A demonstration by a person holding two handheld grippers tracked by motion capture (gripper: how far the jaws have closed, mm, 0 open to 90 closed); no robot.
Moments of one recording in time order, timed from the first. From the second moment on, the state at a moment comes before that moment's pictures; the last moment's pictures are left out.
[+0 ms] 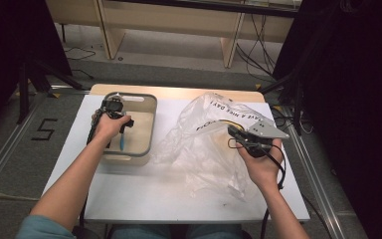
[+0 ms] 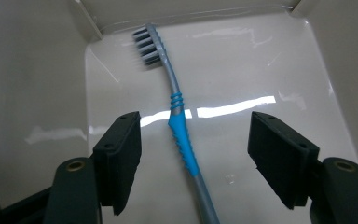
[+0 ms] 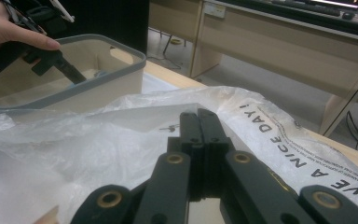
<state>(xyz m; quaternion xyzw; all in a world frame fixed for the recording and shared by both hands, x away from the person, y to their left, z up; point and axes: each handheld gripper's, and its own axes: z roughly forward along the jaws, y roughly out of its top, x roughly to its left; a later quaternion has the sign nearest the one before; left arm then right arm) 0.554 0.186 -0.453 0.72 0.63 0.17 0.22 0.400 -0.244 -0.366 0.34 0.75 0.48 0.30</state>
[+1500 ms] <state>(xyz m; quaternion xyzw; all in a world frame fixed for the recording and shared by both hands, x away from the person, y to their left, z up) 0.561 0.187 -0.466 0.73 0.64 0.15 0.20 0.399 -0.243 -0.367 0.34 0.75 0.48 0.30</state>
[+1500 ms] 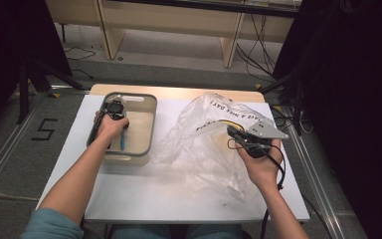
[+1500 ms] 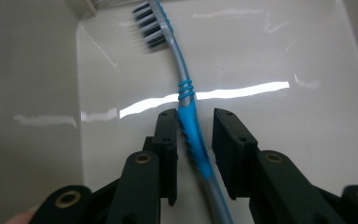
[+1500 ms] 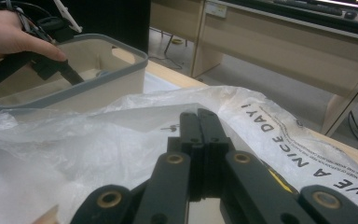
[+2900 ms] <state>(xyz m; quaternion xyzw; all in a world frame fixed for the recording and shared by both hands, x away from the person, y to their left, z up) 0.558 0.184 -0.462 0.73 0.64 0.15 0.20 0.399 -0.242 -0.367 0.34 0.75 0.49 0.30</state>
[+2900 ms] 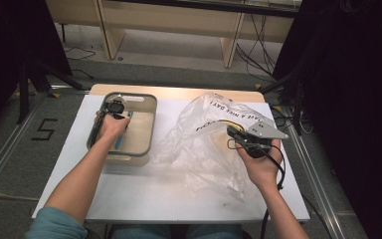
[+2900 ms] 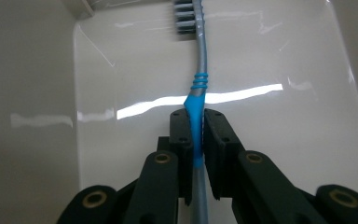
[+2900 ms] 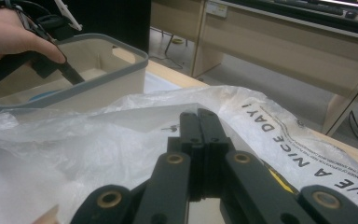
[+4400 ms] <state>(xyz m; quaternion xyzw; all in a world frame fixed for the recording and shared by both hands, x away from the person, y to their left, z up) 0.545 0.184 -0.439 0.74 0.60 0.16 0.25 0.399 -0.242 -0.368 0.34 0.75 0.48 0.30</state>
